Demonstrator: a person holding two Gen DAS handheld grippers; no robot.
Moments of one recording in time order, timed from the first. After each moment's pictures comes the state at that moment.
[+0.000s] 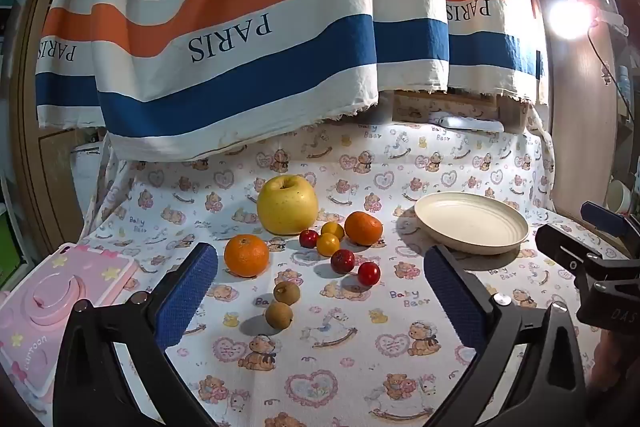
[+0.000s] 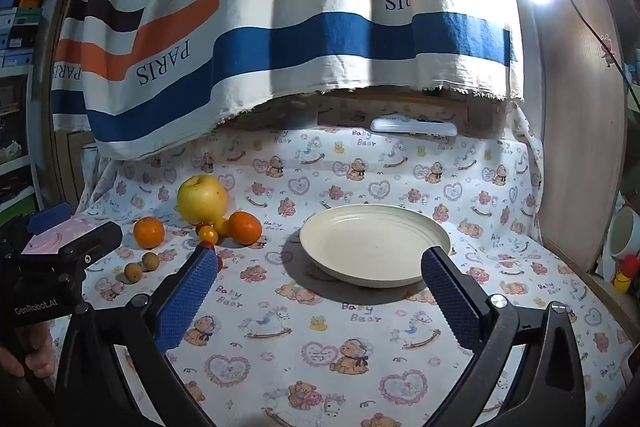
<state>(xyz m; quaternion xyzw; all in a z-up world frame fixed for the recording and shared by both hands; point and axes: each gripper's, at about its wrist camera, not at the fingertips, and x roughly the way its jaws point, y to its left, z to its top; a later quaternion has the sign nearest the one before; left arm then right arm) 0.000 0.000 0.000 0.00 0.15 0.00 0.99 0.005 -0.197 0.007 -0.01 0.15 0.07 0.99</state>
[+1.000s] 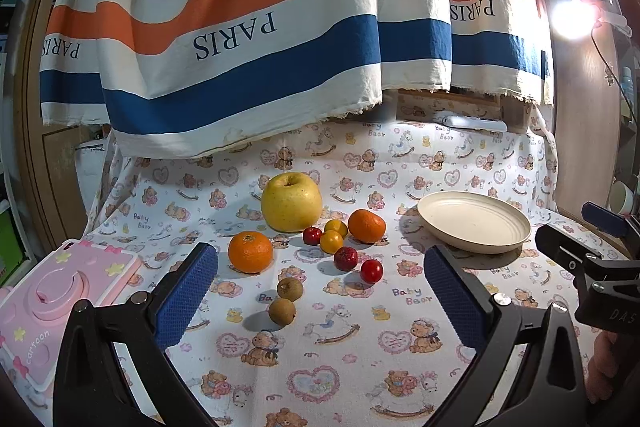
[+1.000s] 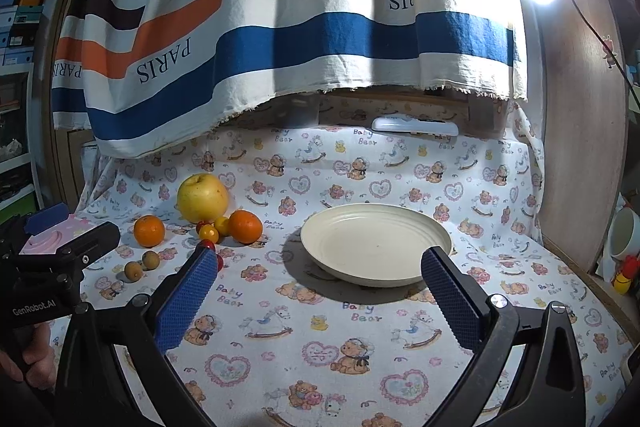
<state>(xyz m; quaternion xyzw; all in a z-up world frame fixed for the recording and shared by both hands) -0.001 0.003 -0.001 0.00 0.15 0.01 0.99 0.006 -0.197 0.008 0.02 0.15 0.08 0.99</state>
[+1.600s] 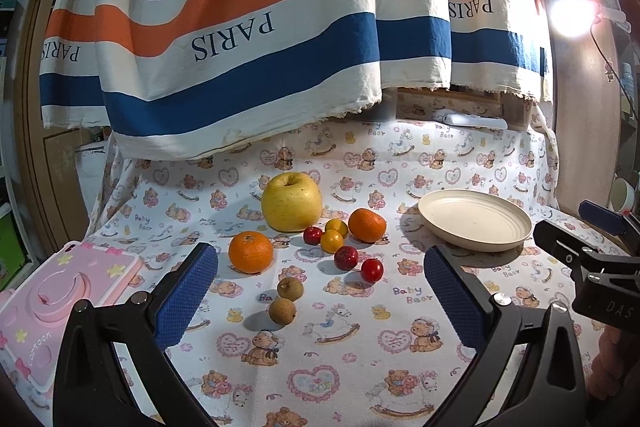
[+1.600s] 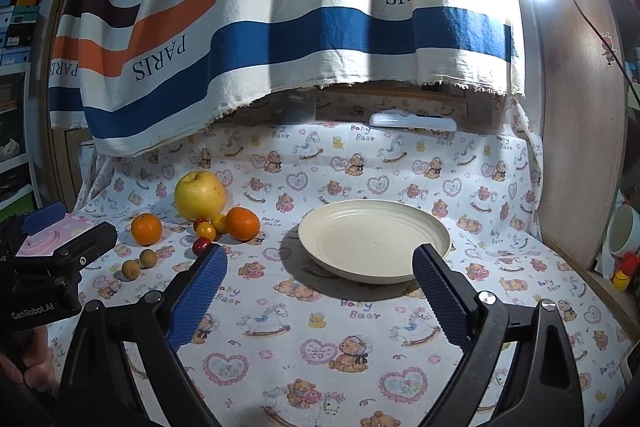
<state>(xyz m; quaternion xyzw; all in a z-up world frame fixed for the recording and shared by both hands) -0.003 -0.003 0.000 0.00 0.15 0.01 0.99 0.009 -0.198 0.008 0.02 0.16 0.07 0.98</state>
